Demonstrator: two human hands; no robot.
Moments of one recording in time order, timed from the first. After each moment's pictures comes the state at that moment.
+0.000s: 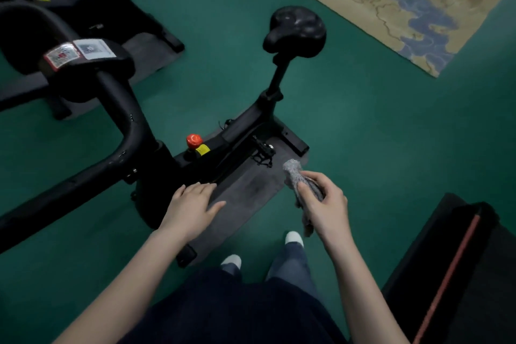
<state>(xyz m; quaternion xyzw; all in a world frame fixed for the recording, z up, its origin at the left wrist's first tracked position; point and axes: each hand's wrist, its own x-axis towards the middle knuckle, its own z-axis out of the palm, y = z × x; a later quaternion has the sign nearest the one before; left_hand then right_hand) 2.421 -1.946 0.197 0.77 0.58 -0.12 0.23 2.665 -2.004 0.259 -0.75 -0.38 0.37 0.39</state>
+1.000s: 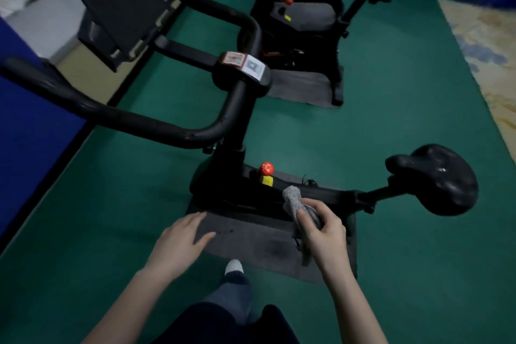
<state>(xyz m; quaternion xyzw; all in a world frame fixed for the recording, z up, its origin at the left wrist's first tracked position) 2.496 -2.014 0.213 0.38 0.87 0.10 0.29 2.687 -1.828 0.265 -0.47 -0.69 0.51 0.20</state>
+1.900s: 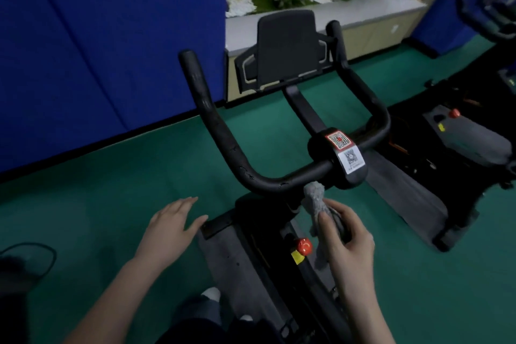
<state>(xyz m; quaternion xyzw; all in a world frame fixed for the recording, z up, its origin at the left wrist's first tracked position) 2.516 -1.994 0.247 -0.01 0.97 0.22 0.11 2.561 -1.715 0.329 -0.14 -0.81 0.56 0.12</state>
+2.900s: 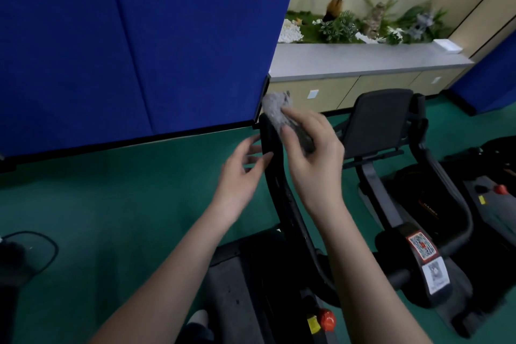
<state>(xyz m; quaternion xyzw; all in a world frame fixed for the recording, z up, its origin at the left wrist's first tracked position) 2.345 -1.997 0.345 -0.08 0.69 0.72 -0.10 2.335 -1.891 0.413 0.18 -0.85 0.45 0.22</state>
